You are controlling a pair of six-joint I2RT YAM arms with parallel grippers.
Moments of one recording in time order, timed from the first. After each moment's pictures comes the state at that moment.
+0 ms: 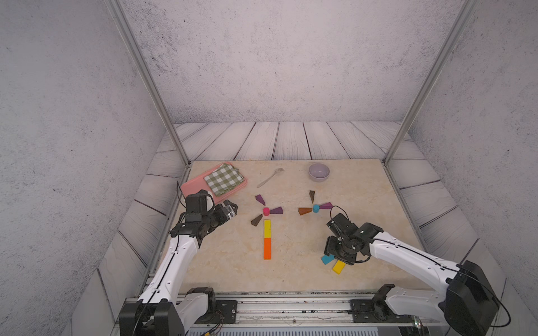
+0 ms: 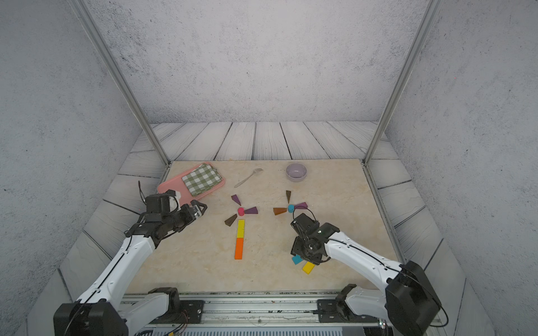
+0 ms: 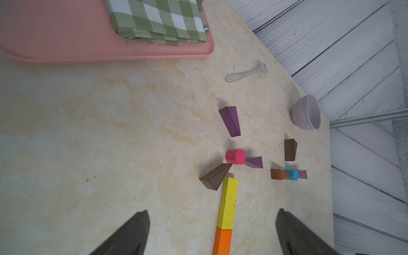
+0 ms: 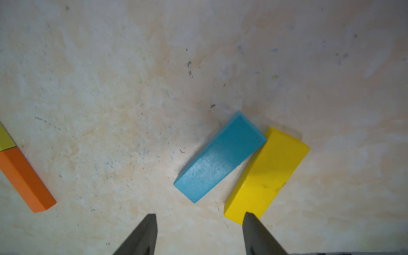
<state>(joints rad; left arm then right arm) -0.01 1.07 0.74 -0.43 0.35 -0.59 0.68 1.25 0.76 -0.85 -0.03 1.02</state>
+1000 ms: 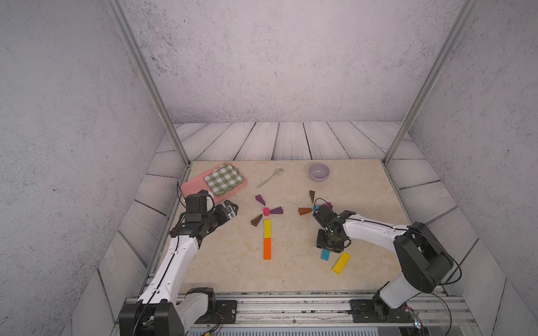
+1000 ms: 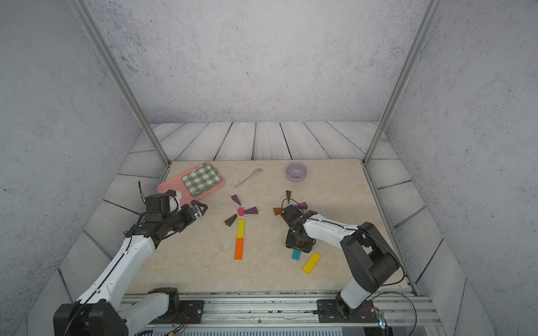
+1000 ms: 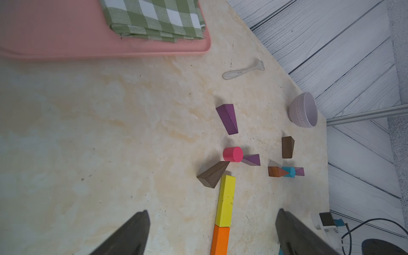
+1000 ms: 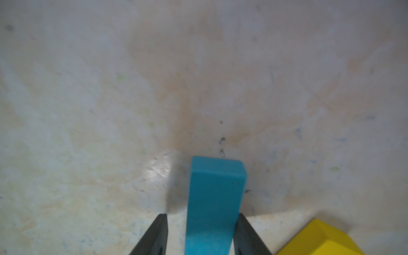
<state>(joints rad) -0.01 1.07 0.74 -0.43 0.37 -0.59 0.64 1.62 0.94 -0.76 0.01 0.83</state>
